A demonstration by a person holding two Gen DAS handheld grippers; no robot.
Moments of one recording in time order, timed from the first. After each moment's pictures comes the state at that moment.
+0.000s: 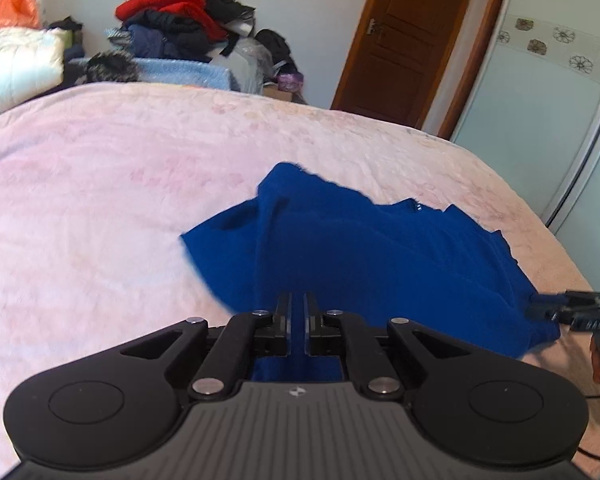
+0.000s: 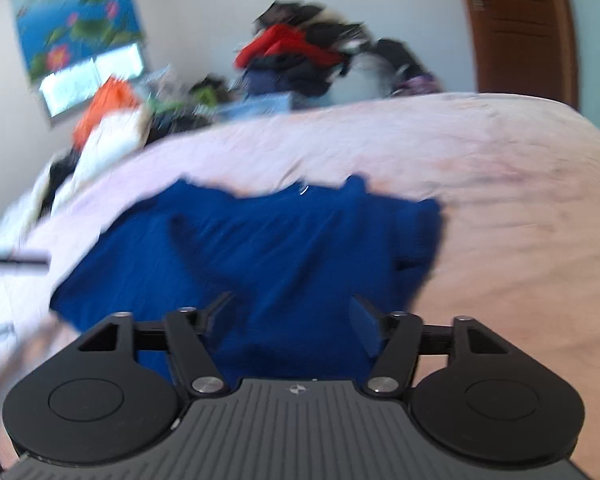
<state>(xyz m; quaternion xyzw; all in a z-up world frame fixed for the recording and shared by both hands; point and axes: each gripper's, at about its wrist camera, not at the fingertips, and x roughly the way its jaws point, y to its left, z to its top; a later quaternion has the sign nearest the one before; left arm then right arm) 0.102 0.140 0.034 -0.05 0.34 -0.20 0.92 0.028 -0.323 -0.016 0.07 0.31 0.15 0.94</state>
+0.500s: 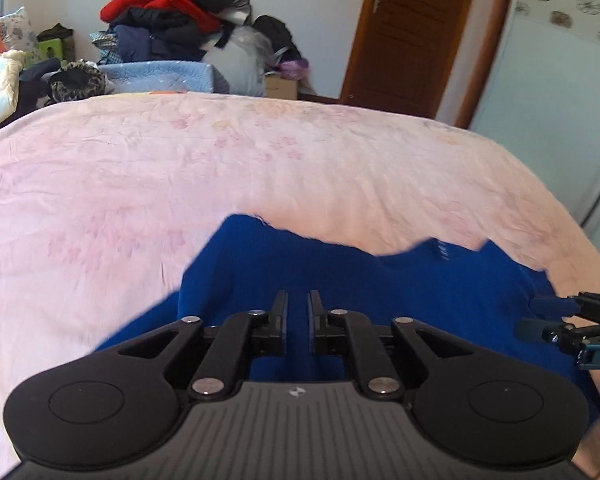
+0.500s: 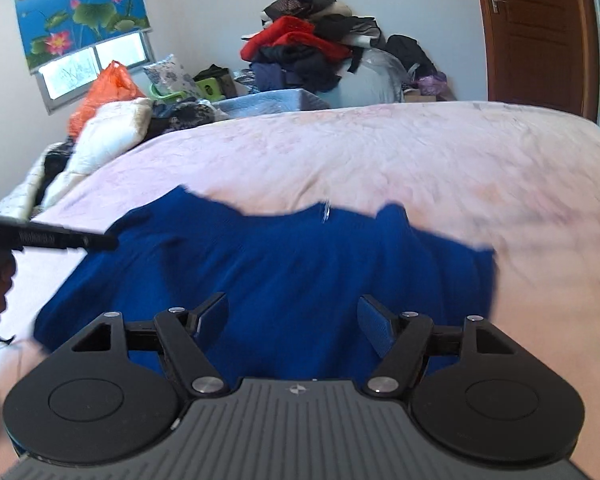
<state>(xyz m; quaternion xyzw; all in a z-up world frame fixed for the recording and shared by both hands) 0.233 0.048 0.025 -0.02 0.38 -0.16 0.91 0.112 -0.286 -0.003 0.06 0.32 0.14 0.94</state>
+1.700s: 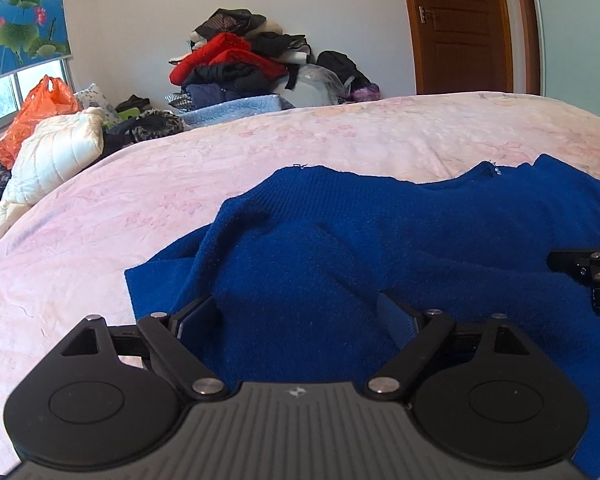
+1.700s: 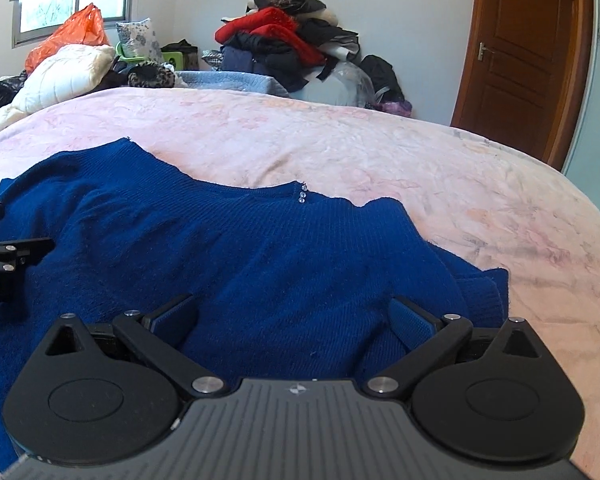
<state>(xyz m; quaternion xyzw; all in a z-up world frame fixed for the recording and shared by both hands) 0.141 0.007 -0.034 0.10 0.28 -0.02 0.95 0.130 -0.229 -0.052 -0.07 0.29 0.06 0.95</state>
